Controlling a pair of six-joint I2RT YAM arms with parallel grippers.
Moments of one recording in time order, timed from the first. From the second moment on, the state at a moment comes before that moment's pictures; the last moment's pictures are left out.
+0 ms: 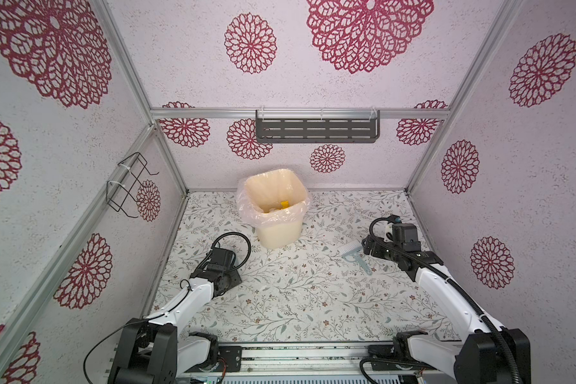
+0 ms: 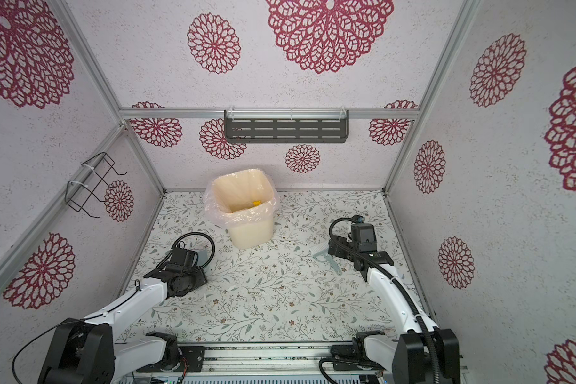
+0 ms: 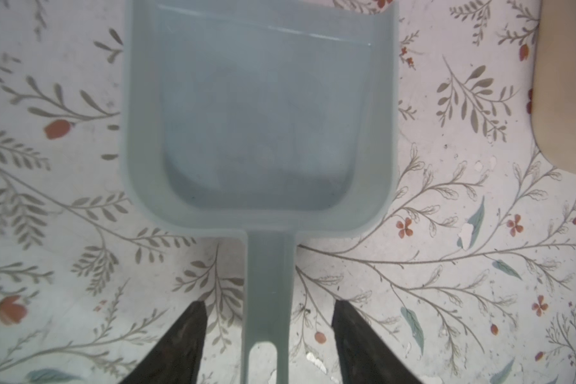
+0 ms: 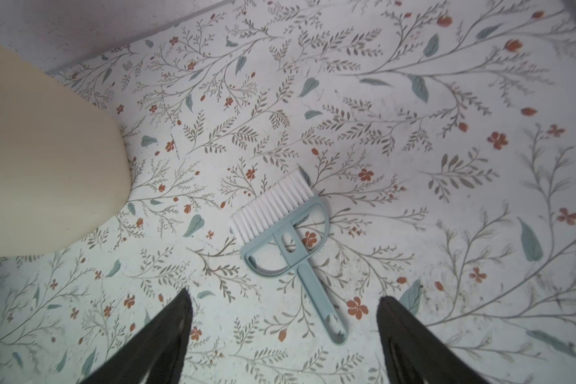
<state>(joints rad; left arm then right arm) -0.19 1.15 0.54 -0.49 -0.14 -0.66 0.16 1.15 0.80 -0.38 0.00 0.31</state>
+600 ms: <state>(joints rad) -0.17 0.83 0.54 -0.20 -0.40 -0.22 0.19 1.42 0.47 0.38 0.30 -0.01</state>
